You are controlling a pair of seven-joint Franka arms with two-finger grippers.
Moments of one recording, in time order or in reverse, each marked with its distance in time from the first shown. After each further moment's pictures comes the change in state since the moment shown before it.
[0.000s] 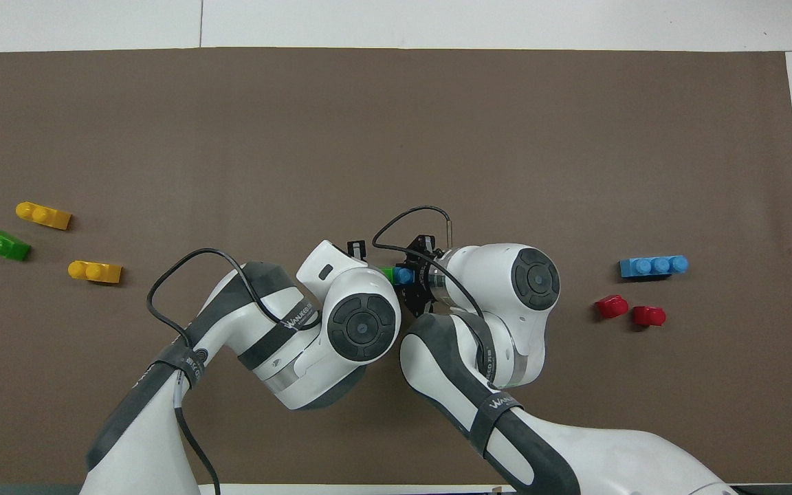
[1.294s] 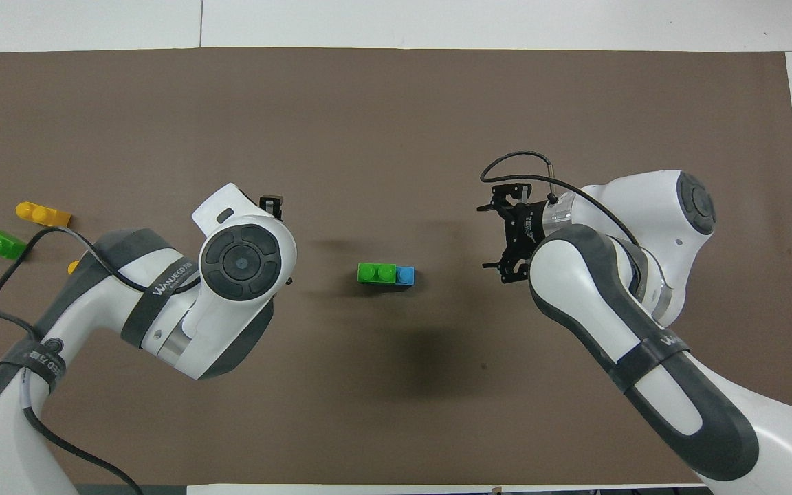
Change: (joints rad) left arm 0.208 -0.110 0.014 0.006 -0.010 -0.114 0.393; right arm -0.303 -0.131 -0.015 0.053 -0.027 -0.336 -0.366
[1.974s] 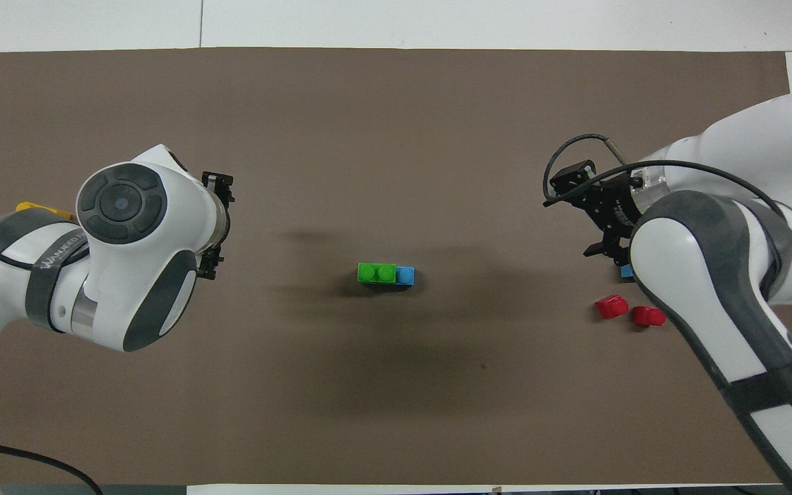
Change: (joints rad) left arm 0.170 -0.028 0.002 0.096 -0.145 -0.145 0.421; right arm -0.177 -0.089 -0.003 0.242 -0.394 -0.467 -0.525
